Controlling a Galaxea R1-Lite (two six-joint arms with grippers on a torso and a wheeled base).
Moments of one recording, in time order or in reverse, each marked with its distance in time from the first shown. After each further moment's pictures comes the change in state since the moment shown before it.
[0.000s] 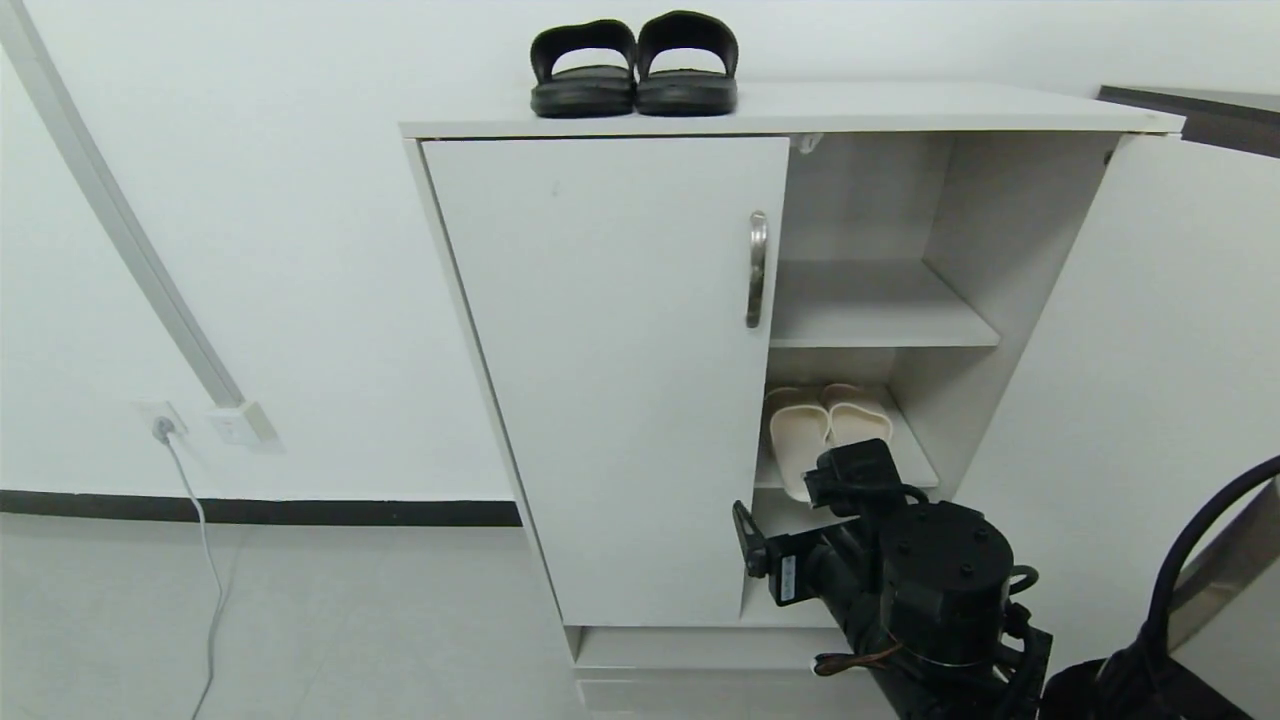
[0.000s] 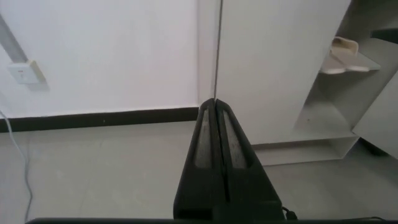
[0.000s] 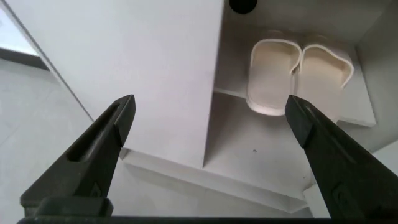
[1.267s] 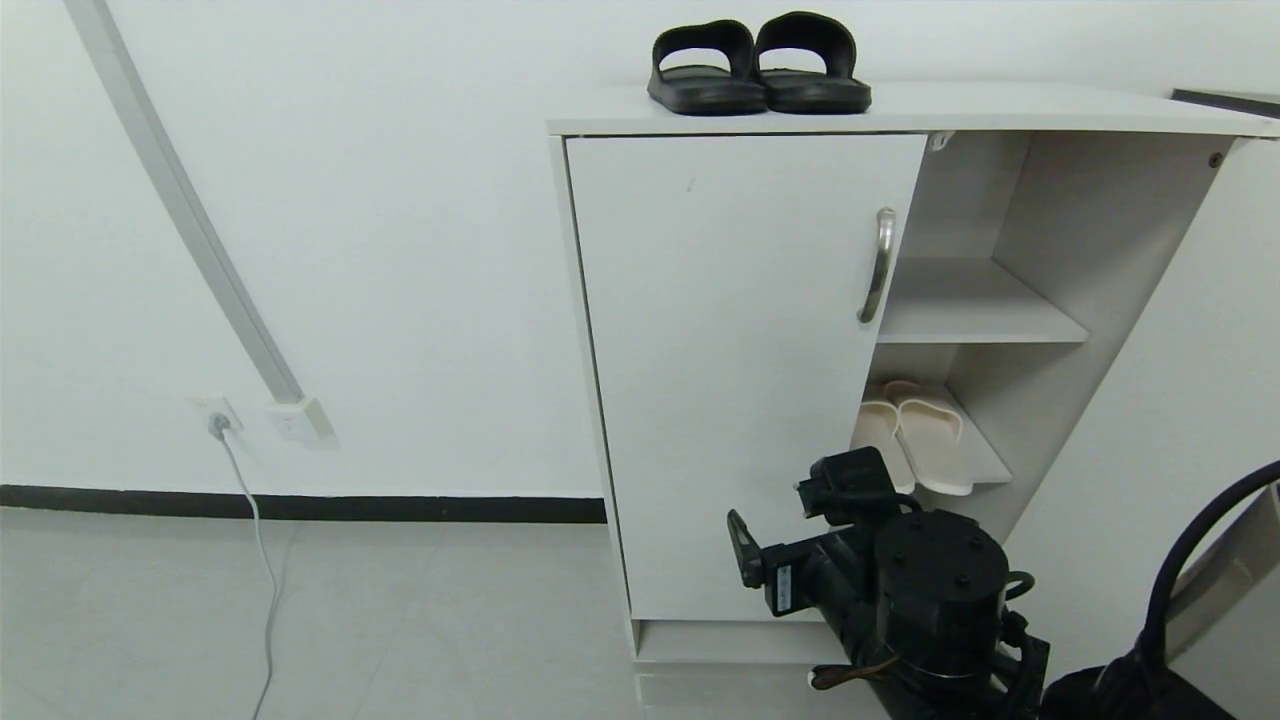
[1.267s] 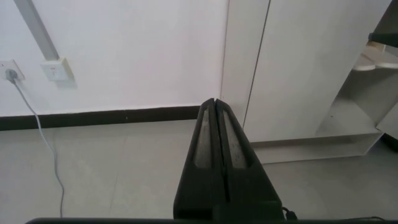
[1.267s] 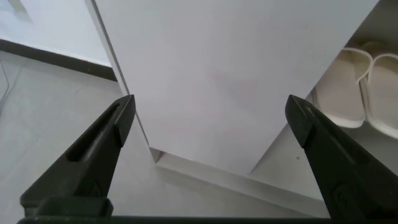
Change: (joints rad) left arm 0.000 0.000 0.000 0.000 0.001 0.000; right arm 0.010 0.003 0.006 0.001 0.002 -0.003
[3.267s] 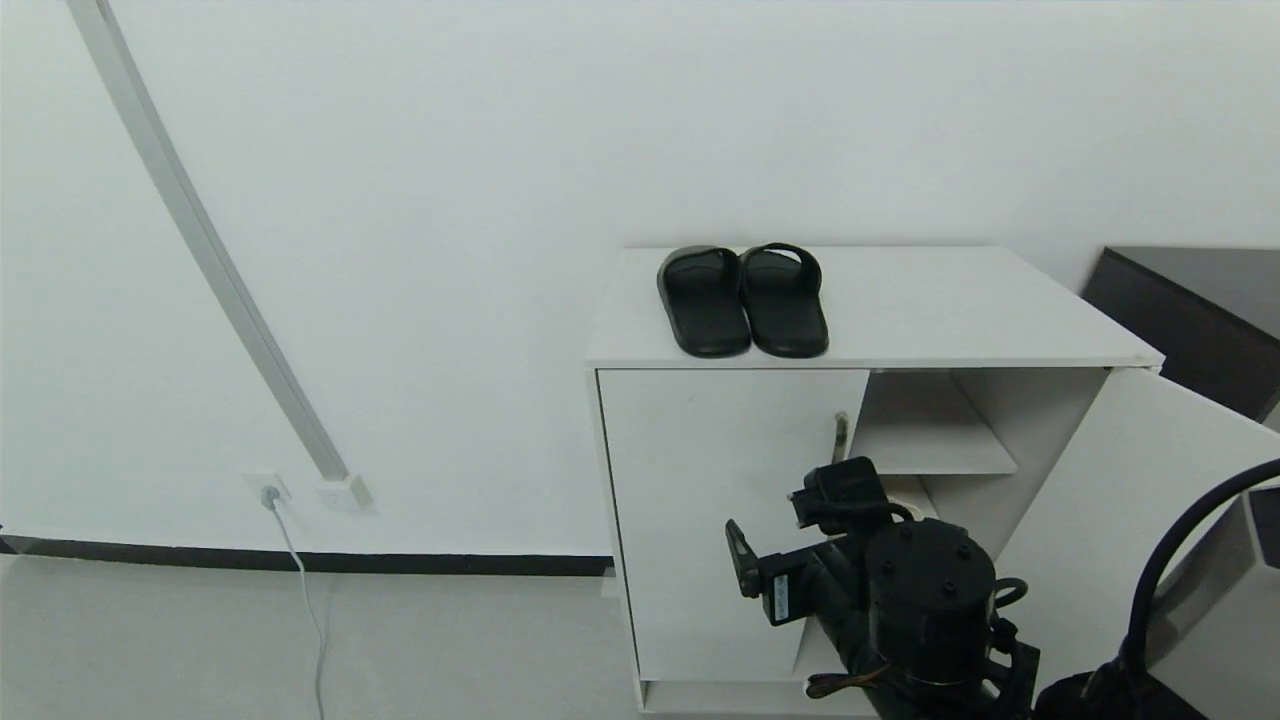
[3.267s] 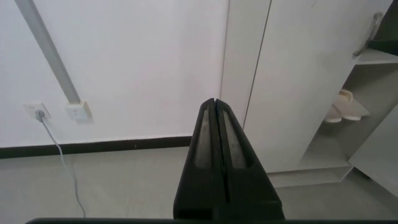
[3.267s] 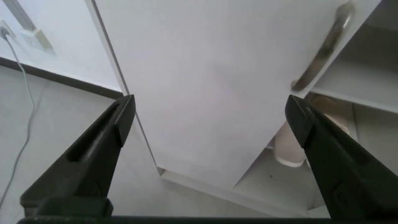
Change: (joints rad) left arm 0.000 0.000 0.000 0.000 0.000 0.000; right arm 0.004 0.021 0.005 -0.002 -0.001 0.001
